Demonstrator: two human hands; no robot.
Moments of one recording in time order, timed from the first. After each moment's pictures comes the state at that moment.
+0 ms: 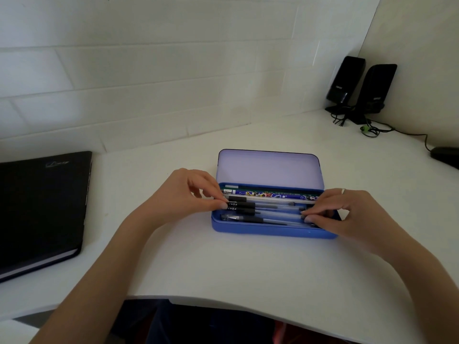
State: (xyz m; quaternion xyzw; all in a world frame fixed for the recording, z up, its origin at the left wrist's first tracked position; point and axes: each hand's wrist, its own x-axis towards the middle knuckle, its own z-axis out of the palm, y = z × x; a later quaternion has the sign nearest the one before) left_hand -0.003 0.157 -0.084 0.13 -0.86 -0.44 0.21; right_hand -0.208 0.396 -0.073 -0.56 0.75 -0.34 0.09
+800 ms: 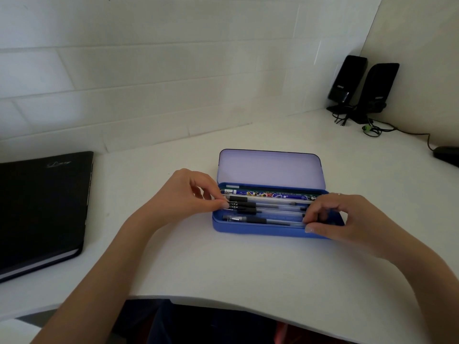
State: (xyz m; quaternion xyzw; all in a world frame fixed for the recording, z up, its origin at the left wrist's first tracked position) left_hand -0.004 0.157 -0.086 0.13 -0.86 -0.44 0.22; right_hand -0.203 0.398 -0.068 -0.57 0.74 -0.33 0.16
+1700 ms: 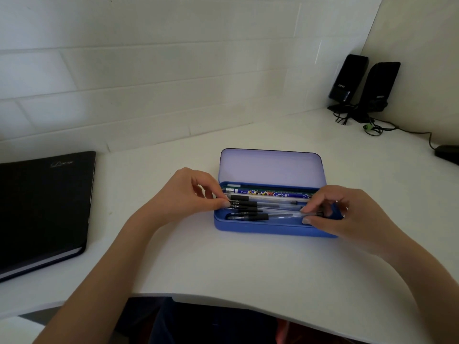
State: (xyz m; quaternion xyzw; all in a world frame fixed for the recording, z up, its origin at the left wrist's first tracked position) left_hand -0.003 0.157 -0.086 0.15 -0.86 -0.45 0.21; right_hand -0.198 0.392 -0.071 -0.53 0.74 -0.41 0.13
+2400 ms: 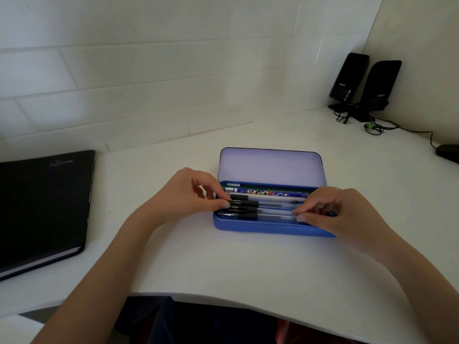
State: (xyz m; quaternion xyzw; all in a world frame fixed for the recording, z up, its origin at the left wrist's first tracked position) left_hand -0.002 0.157 -0.087 0.14 -0.85 -0.46 0.19; right_hand -0.193 0.385 -0.076 -0.50 0.73 -0.43 0.17
